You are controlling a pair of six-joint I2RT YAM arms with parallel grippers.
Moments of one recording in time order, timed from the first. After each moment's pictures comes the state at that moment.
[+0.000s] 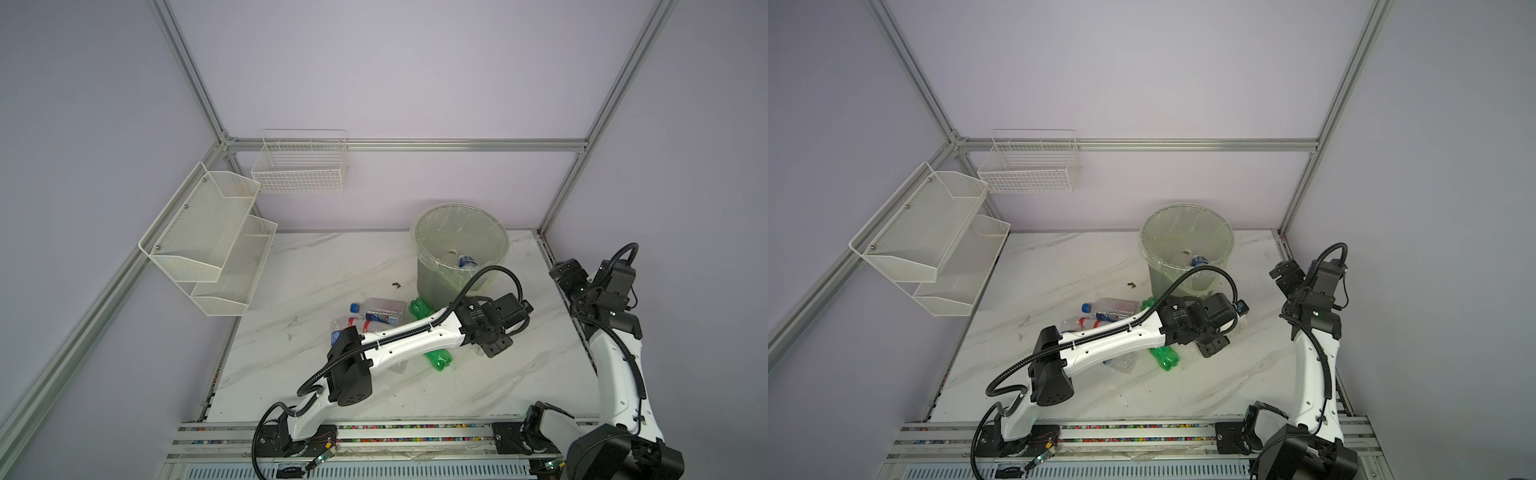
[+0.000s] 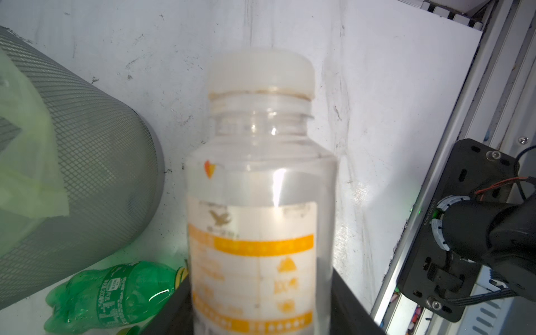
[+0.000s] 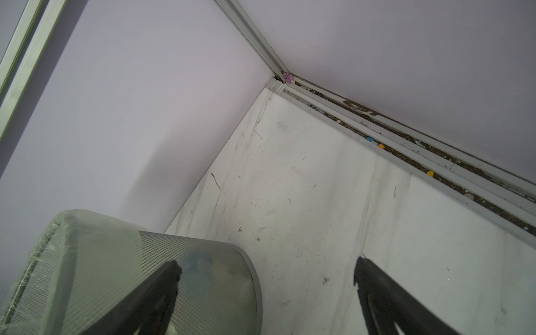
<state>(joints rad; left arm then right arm) -1.22 2.18 2.19 -0.98 -0.14 -0.07 -0.38 1.04 0.93 -0.41 -0.17 0.69</state>
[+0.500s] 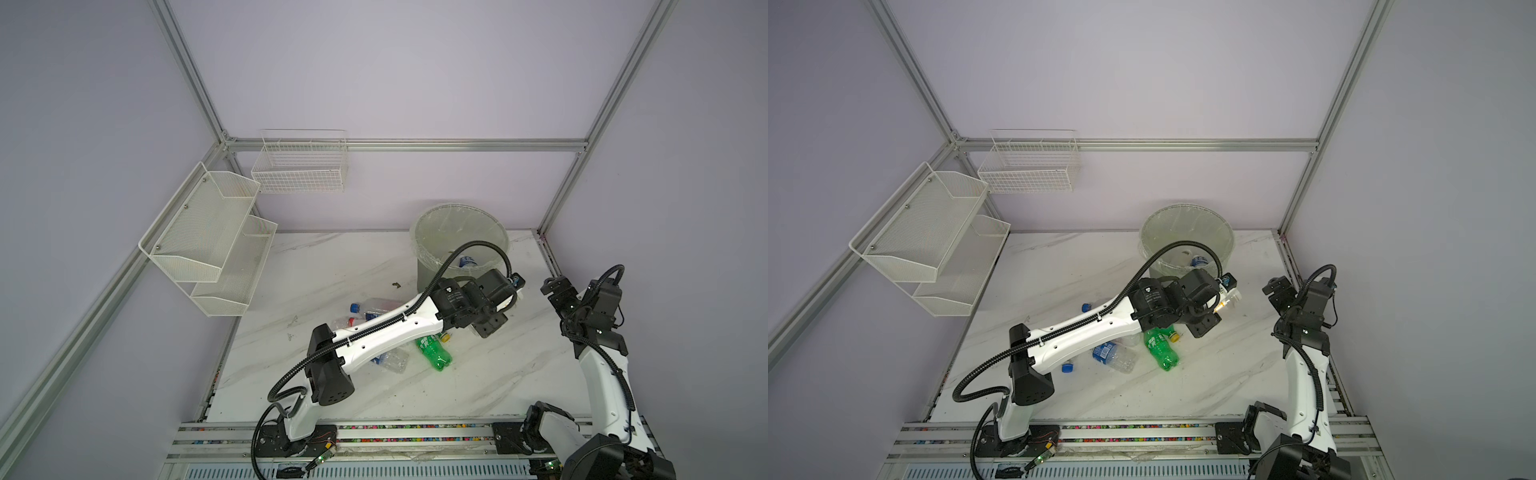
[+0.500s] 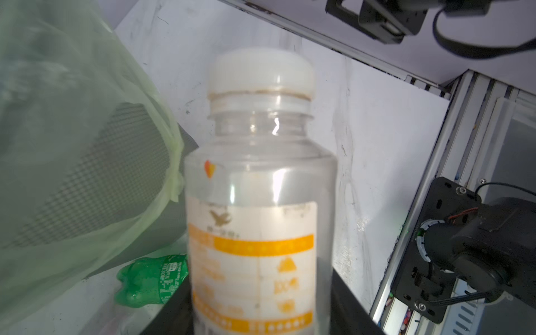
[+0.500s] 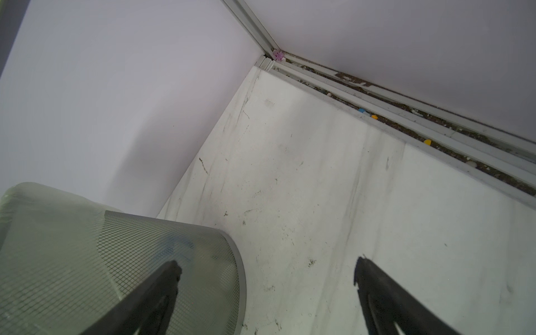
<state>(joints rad) -1.15 2.03 2.19 -0.96 -0.16 -0.07 -0.38 0.95 0.73 -0.30 -0.19 0.70</state>
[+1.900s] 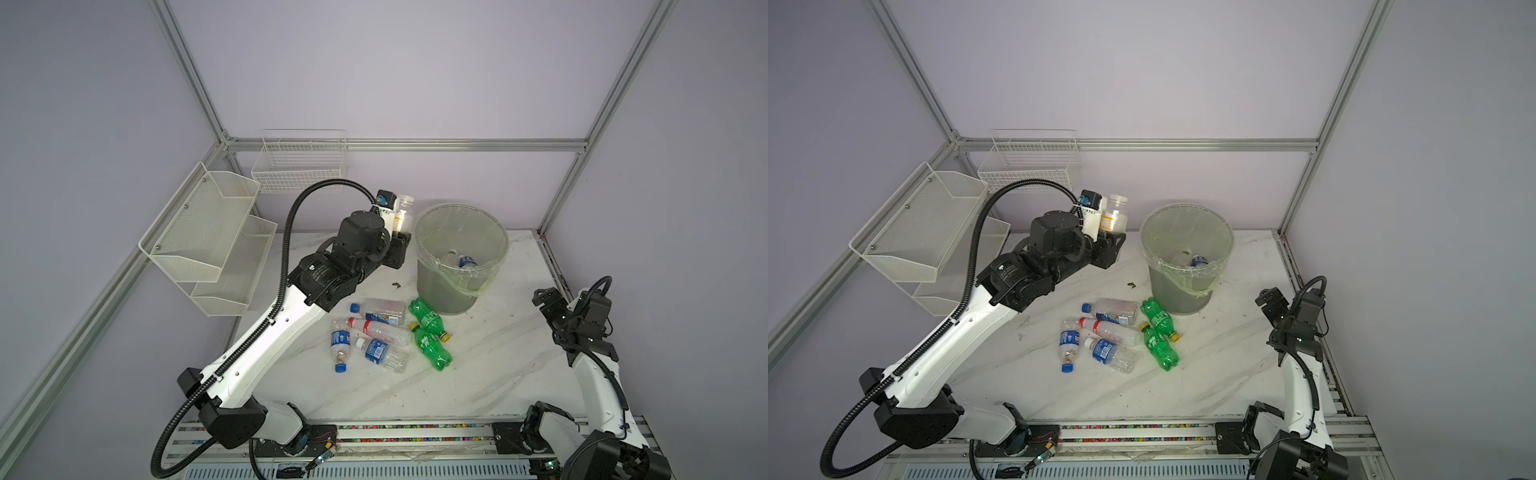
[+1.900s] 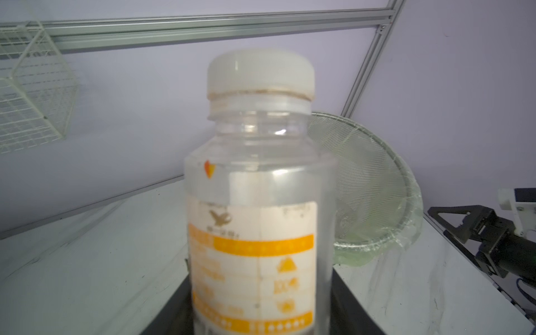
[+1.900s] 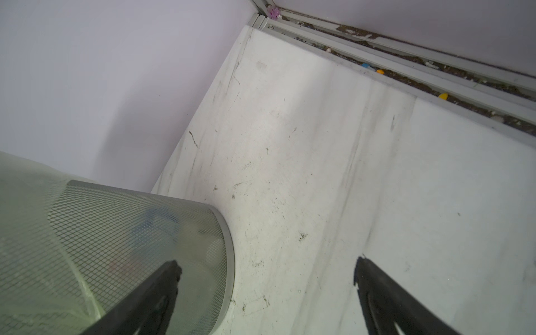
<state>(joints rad) -0.70 1.40 1.73 -0.69 -0.25 -0.20 -0.38 0.94 0.60 -0.25 -0.25 0.70</state>
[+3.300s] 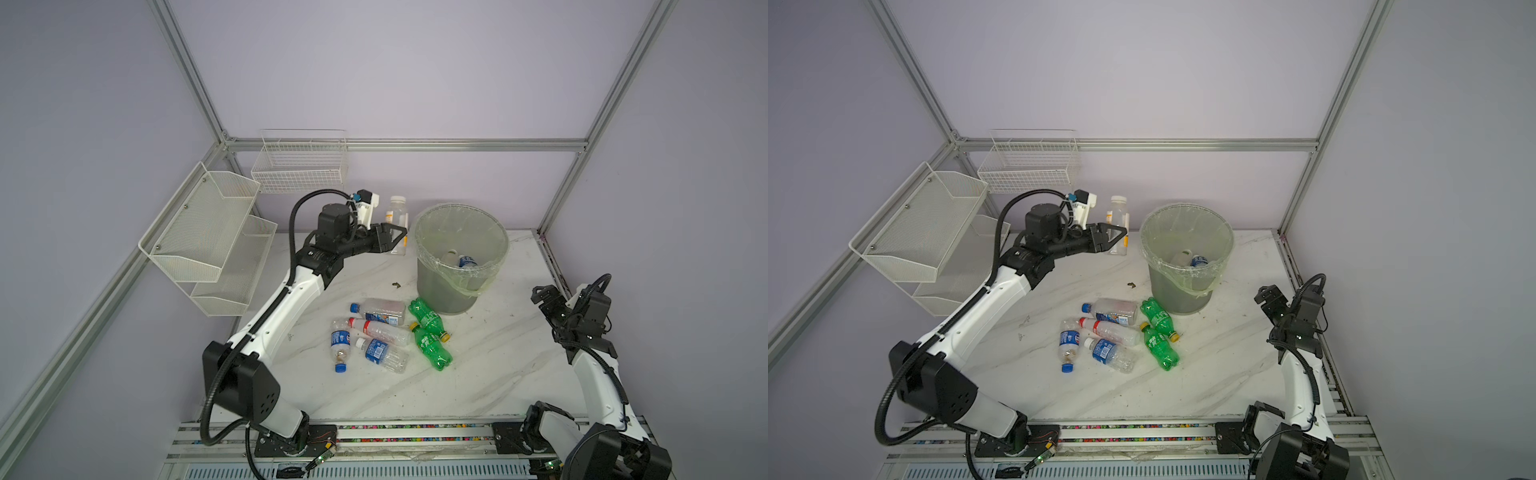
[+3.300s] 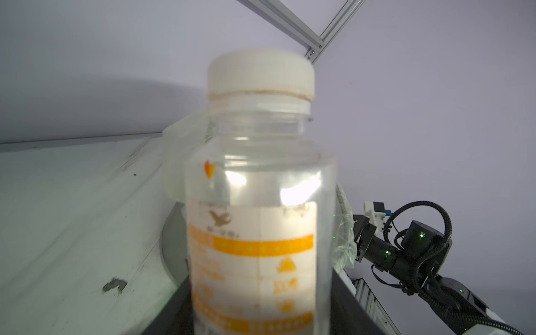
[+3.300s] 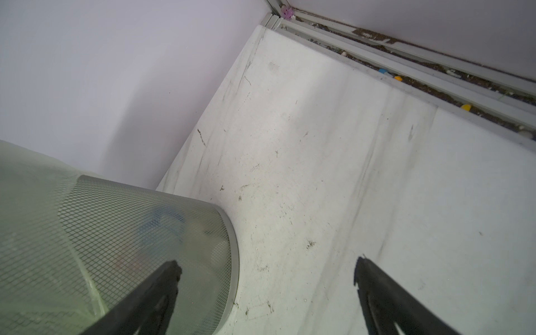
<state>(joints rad) -0.41 1.64 1.65 -0.28 0.53 -0.49 -0.38 0.97 0.60 -0.20 -0.29 0.67</state>
